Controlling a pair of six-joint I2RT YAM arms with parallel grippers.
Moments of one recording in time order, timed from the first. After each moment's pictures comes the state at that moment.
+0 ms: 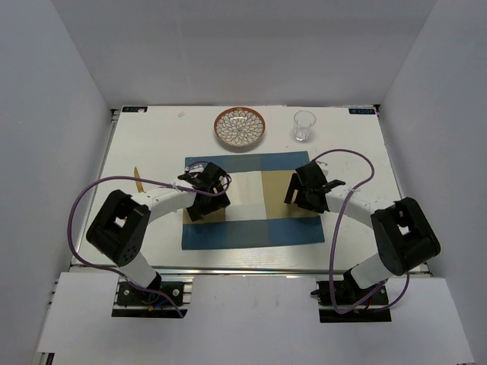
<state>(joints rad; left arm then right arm) -0.61 1.62 0.94 -0.54 -0.25 -0.99 0.50 1.51 0.77 -0.28 0.21 0.67</state>
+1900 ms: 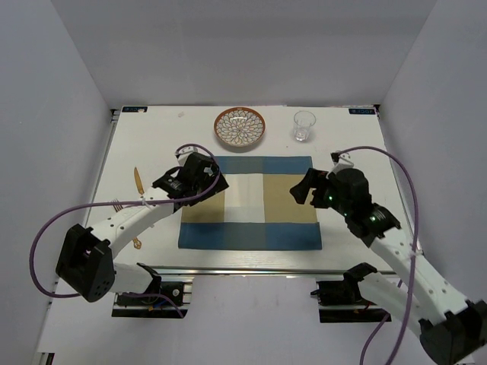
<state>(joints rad) -0.60 1.32 0.95 -0.48 -0.24 -0.93 0.49 0.86 0.71 -0.37 -0.02 0.54</state>
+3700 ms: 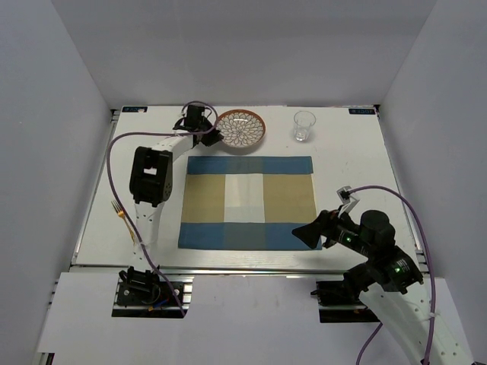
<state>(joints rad) -0.24 2.42 1.90 -0.20 0.13 -0.92 0.49 0.27 0.47 -0.55 -0.41 0.56</state>
